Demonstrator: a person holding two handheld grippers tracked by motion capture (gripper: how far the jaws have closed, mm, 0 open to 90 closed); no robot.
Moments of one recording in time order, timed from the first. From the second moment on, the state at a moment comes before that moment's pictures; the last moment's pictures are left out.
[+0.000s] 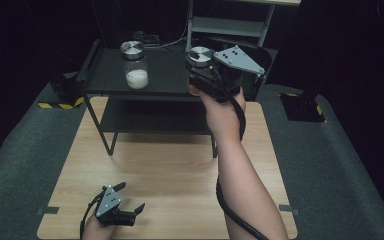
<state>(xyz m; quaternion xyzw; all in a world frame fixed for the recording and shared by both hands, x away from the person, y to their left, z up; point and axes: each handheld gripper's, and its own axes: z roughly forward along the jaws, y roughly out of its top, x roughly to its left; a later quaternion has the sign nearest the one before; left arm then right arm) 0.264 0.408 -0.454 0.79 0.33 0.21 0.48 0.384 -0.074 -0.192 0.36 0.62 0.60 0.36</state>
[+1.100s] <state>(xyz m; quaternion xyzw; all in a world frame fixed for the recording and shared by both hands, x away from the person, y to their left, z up) 0.267 0.412 -0.455 0.79 0.32 0.21 0.48 0.429 -0.050 -0.198 0.40 0.61 0.59 0.35</state>
